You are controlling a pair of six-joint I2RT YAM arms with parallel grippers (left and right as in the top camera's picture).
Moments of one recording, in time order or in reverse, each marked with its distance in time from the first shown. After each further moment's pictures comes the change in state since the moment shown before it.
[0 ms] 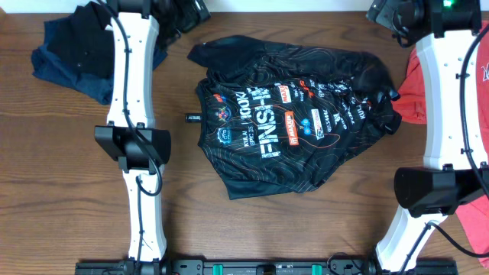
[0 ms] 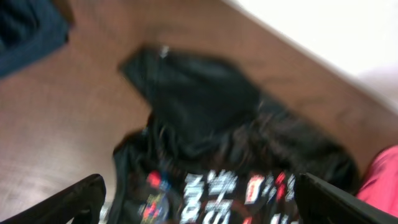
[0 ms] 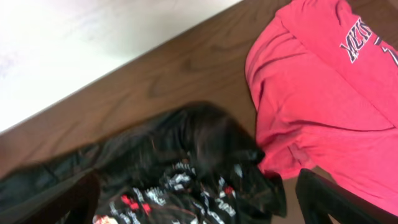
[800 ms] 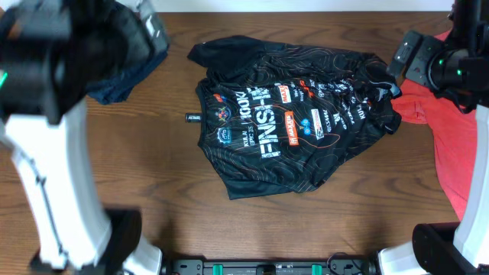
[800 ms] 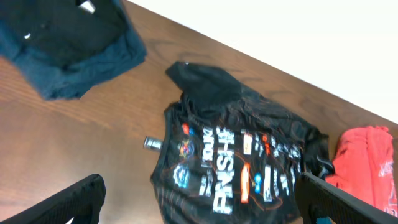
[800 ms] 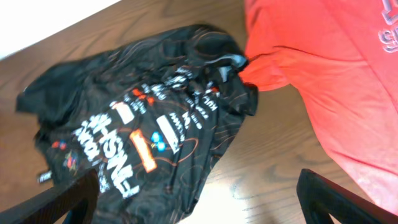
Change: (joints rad) left arm 0.009 -0.731 -0.227 -0.238 -0.149 0.069; right arm 0.001 -0.346 -0.006 -0.417 -0.210 -0.069
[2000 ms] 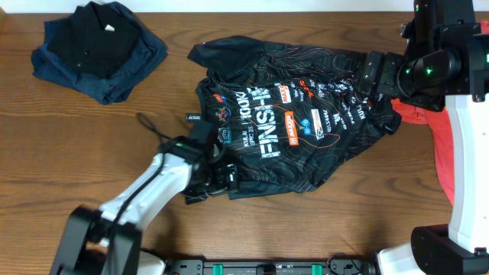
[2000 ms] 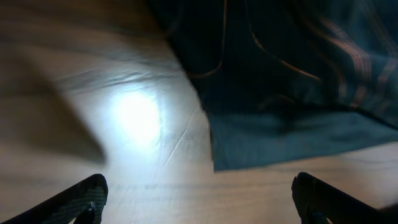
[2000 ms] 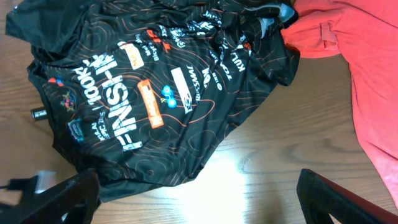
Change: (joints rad) left arm -0.340 -0.195 -1.839 0.933 0.262 -0.121; right arm 0.049 -0.005 -0.218 0.052 -0.109 -0.079
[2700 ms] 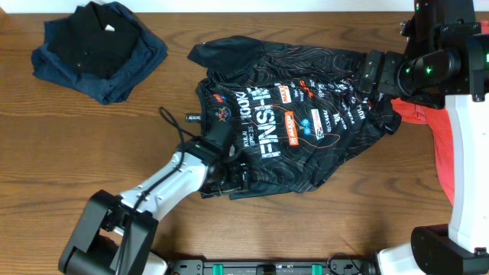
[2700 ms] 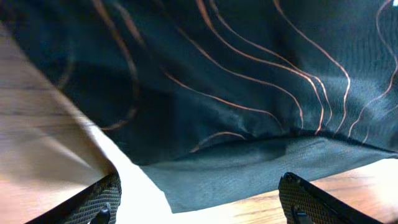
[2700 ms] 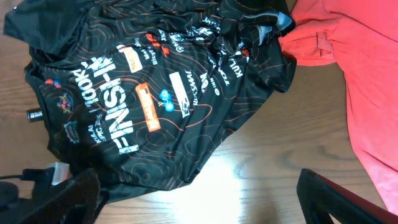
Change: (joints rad) left arm -0.106 0.054 0.015 0.123 -0.038 -0.035; right arm 0.000 0.000 0.000 0.013 0.012 -0.025
